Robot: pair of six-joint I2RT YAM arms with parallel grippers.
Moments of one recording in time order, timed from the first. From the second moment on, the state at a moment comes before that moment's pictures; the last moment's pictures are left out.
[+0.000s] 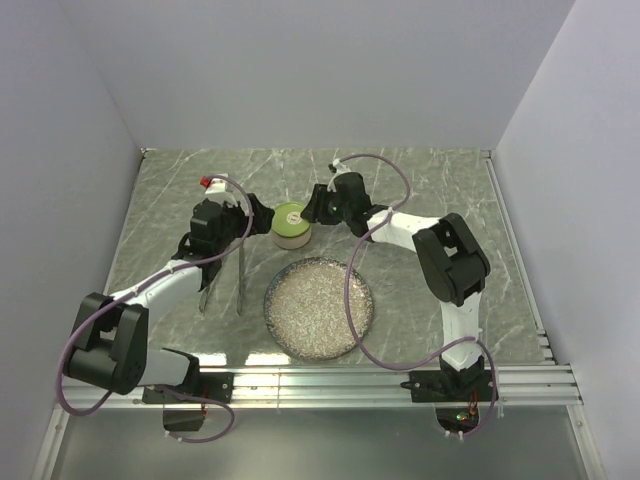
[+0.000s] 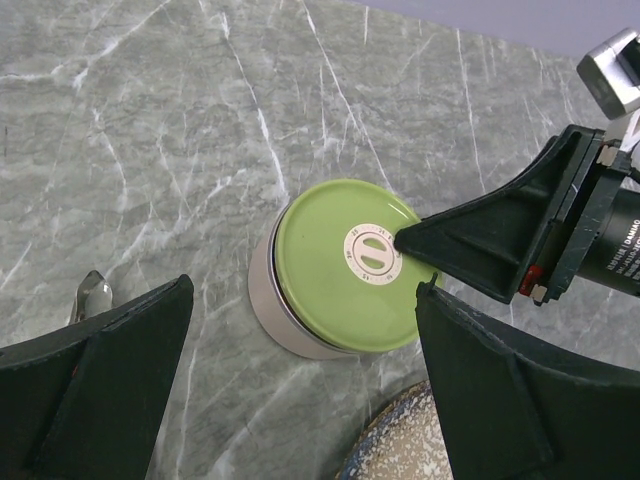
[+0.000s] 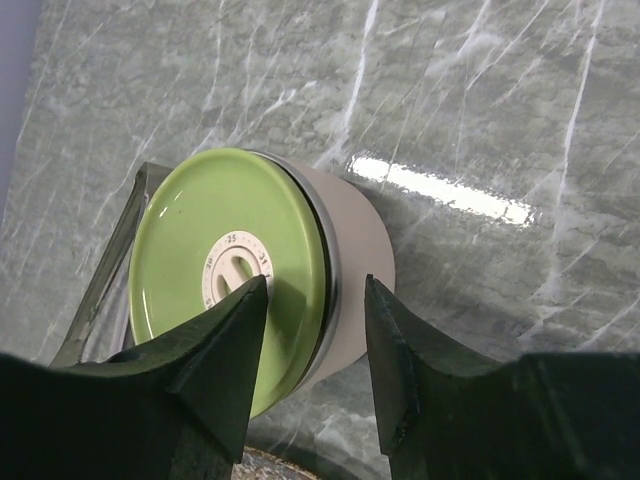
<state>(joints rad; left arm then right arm) -0.29 1.33 0.64 0.44 0.06 -0.42 0.55 2.02 1.30 0.20 -0.20 0.57</state>
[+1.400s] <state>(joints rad) -0.31 1.34 0.66 0.42 0.05 -0.41 0.61 2.01 1.34 0.06 -0.03 0.54</state>
